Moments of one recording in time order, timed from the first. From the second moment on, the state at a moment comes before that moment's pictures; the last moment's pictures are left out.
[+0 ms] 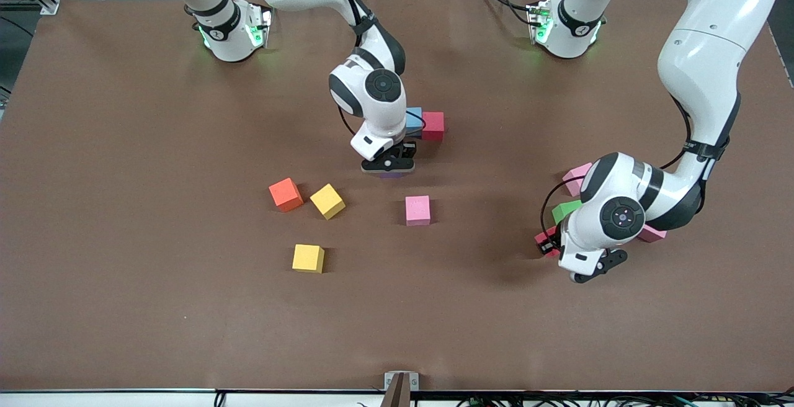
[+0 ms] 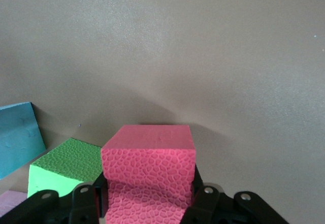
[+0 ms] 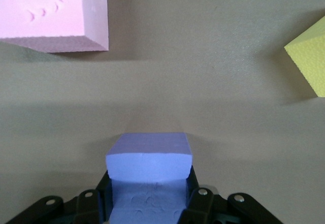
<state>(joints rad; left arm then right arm) 0.23 0.78 -0.58 -1.56 0.48 2.08 -0.95 0.98 0.62 -0.14 -1.77 0.07 2.40 0.79</state>
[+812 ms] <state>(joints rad) 0.23 0.77 -0.64 -1.55 0.46 2.05 -1.45 0.99 0.62 -0.14 -1.77 0.07 2.40 0.80</state>
